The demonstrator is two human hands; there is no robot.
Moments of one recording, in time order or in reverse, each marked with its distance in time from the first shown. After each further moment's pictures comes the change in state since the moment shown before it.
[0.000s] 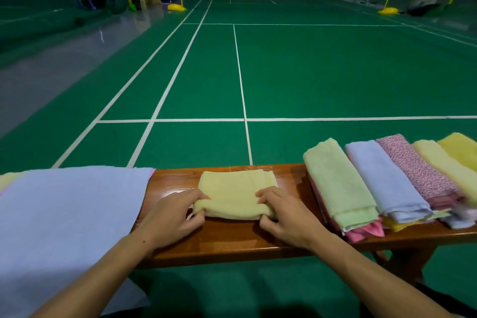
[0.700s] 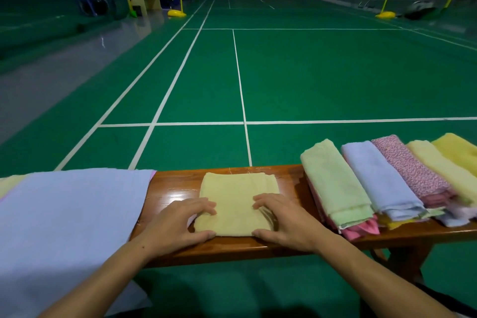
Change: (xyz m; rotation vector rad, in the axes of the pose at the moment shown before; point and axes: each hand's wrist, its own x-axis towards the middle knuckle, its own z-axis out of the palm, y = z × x) left_hand -0.010 0.003 0.006 -0.036 -0.120 0.031; right_hand -0.013 0.006 -0.003 0.015 -0.106 -0.058
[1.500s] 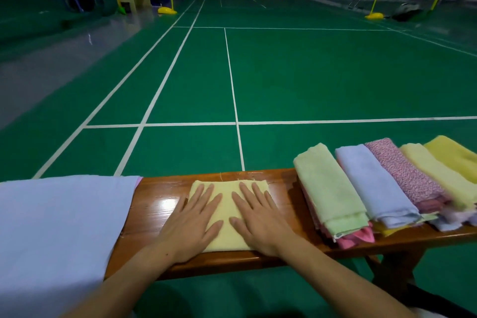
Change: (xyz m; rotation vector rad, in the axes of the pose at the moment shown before) left_hand 0.045 0.026 0.034 0.400 -0.011 -0.017; right_hand 0.045 -0.010 0.033 -0.254 0.014 0.088
